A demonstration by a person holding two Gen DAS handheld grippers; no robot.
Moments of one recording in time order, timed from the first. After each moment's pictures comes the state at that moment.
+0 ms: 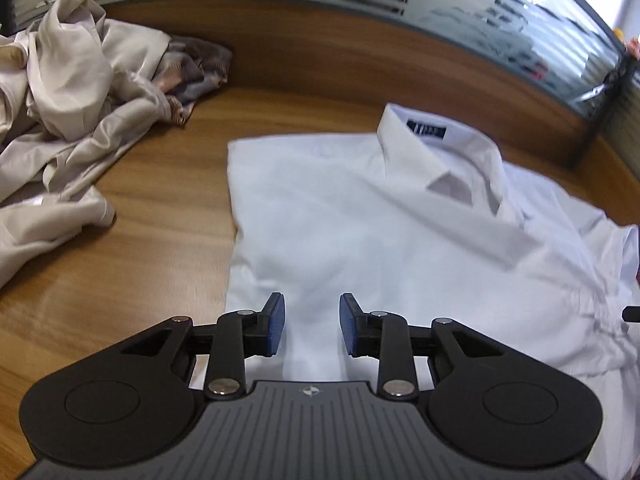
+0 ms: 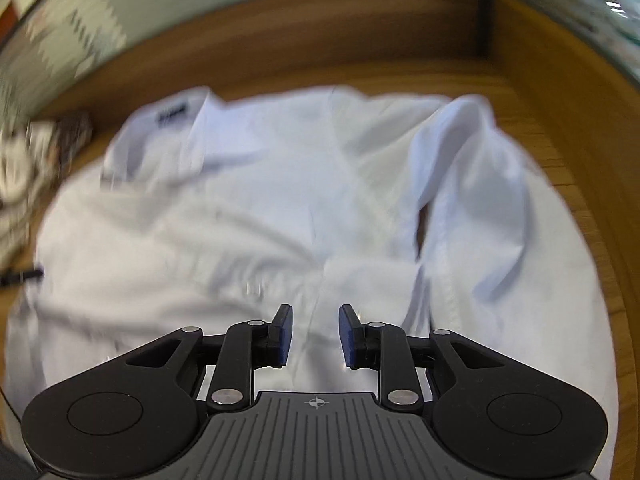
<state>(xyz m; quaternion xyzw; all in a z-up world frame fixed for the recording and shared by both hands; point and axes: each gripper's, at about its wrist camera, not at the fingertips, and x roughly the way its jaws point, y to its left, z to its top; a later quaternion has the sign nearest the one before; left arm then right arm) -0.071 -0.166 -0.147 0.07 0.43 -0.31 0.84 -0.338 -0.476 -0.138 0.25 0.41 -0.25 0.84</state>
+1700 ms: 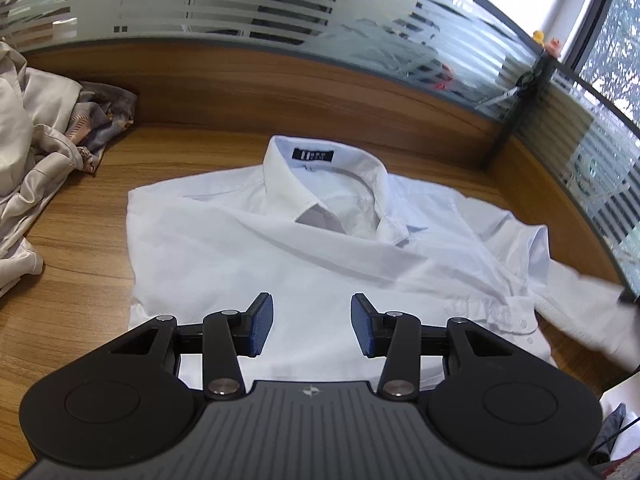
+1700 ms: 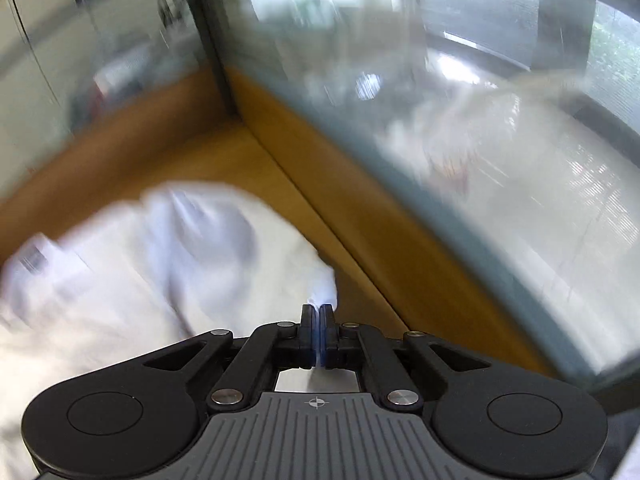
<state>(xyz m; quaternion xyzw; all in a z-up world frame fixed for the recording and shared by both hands) -0.106 -0.193 -0.090 0.05 0.41 -0.42 0.81 -0.481 -0.517 -0.050 0.31 0.30 -0.46 0.78</state>
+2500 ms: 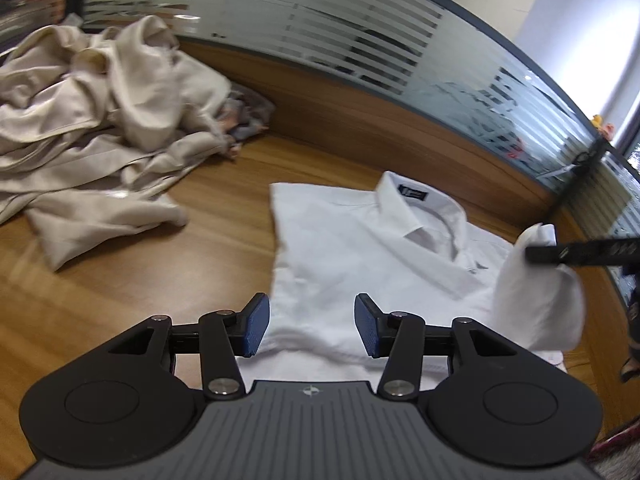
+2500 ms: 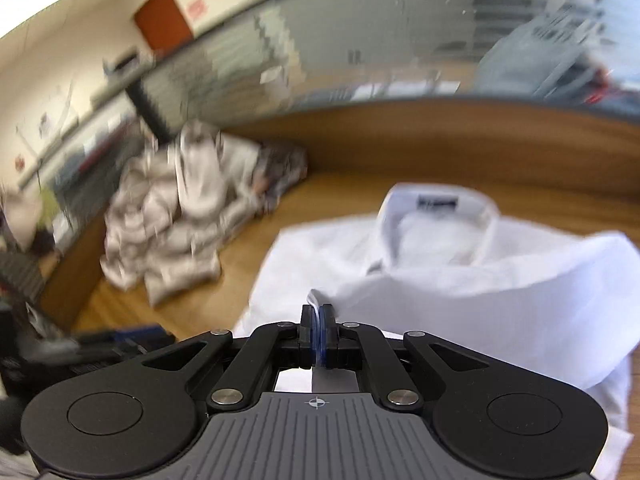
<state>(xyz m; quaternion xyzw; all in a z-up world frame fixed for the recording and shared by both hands) -0.107 -0.052 -0.080 -0.02 0.40 -0.31 0.86 -0.187 -0.352 -0.037 0.20 0.40 0.00 0.90</state>
